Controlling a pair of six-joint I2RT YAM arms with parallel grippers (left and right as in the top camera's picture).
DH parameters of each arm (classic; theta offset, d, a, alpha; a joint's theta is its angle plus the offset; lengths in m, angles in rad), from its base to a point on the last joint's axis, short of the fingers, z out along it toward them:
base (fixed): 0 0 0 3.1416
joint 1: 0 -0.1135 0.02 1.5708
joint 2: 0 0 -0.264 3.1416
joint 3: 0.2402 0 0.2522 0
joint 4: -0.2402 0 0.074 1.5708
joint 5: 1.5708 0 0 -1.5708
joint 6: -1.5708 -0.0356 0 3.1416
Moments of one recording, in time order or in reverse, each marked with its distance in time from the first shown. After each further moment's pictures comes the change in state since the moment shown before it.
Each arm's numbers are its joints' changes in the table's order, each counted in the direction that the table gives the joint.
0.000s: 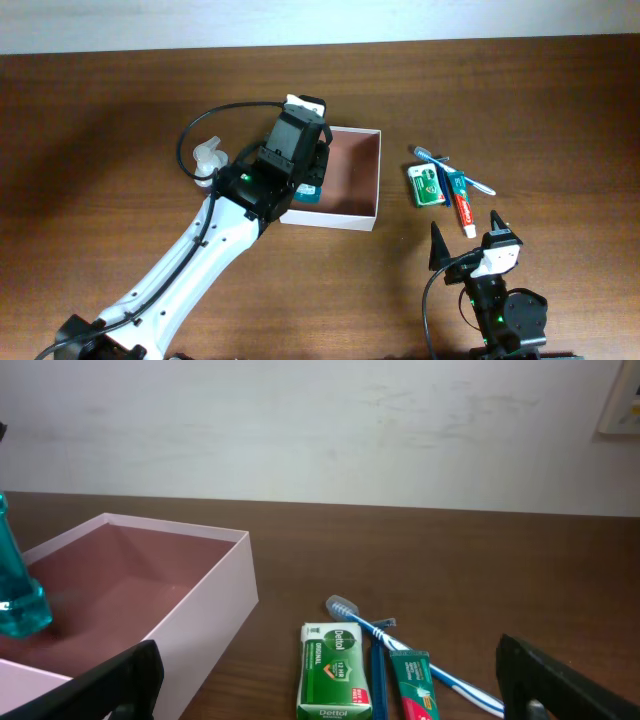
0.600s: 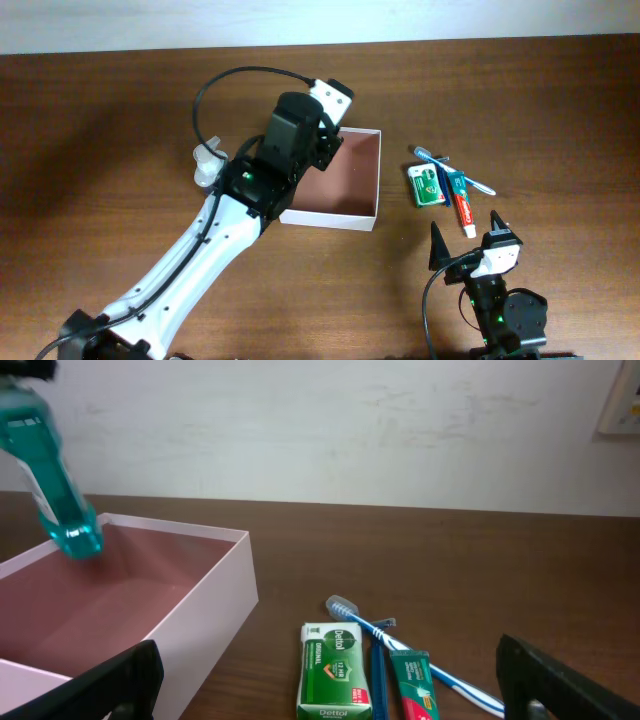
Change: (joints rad) left arm -0.001 0.020 0.000 0.259 0.102 -0.410; right arm 0.000 0.000 0.000 0.000 0.000 0.000
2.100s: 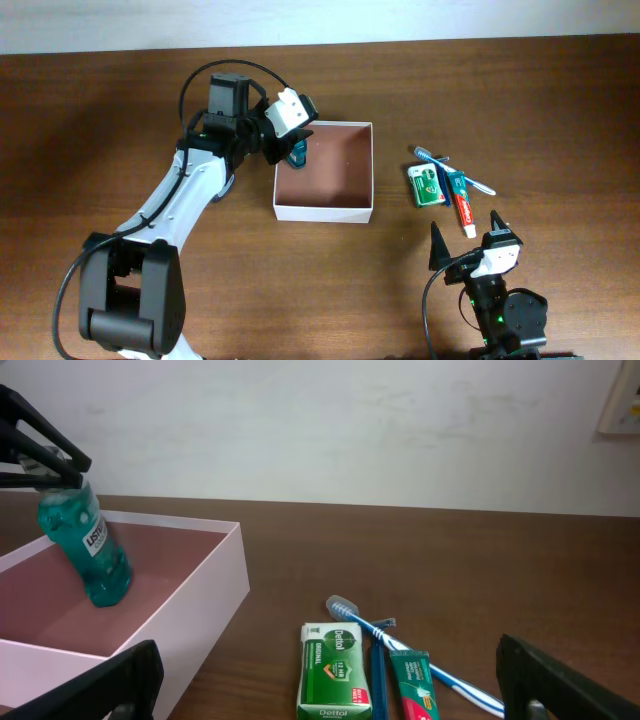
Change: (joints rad) left arm -0.347 0.261 0.004 0.054 0.719 -0.519; right arm 0.000 0.000 0.000 0.000 0.000 0.000
